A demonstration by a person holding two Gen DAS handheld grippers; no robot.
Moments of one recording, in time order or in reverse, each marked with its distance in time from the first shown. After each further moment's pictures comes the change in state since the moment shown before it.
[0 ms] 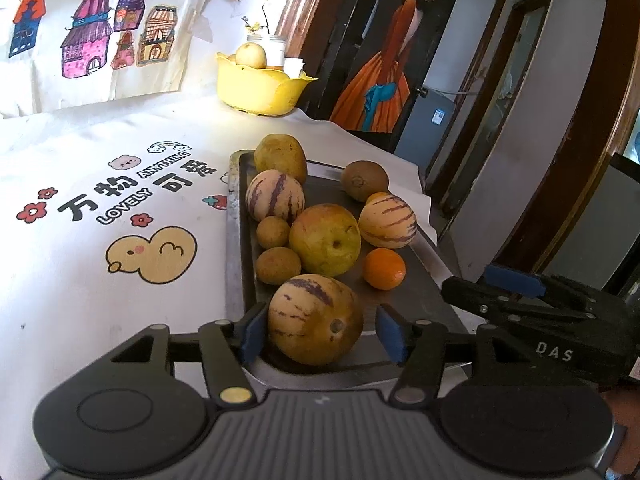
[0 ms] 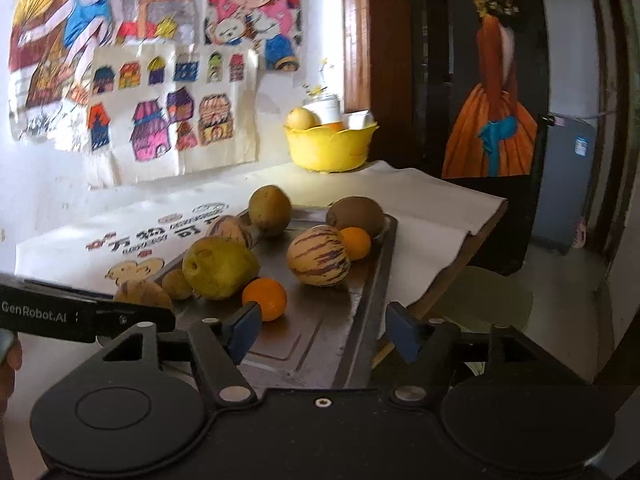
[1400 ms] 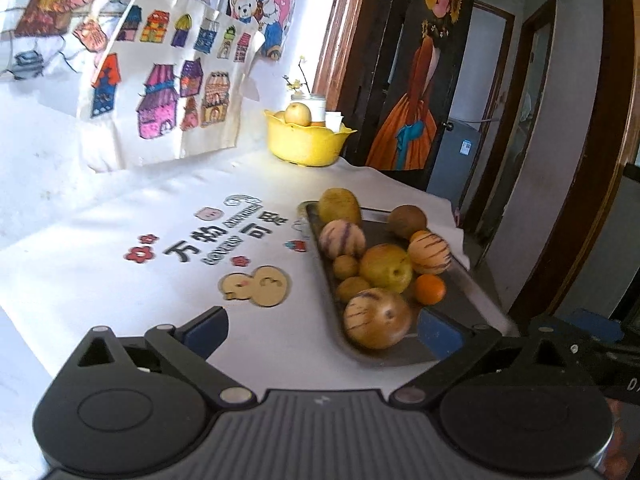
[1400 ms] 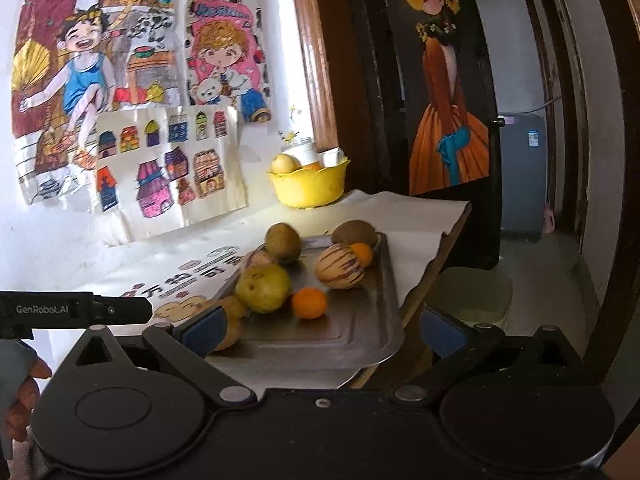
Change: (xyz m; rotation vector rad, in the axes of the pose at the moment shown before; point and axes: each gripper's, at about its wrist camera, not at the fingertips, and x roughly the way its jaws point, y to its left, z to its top) left arm -0.082 0.025 -0.006 0.065 -0.129 0.130; right arm -0.083 0.057 -0.021 0.151 -0.112 -0.084
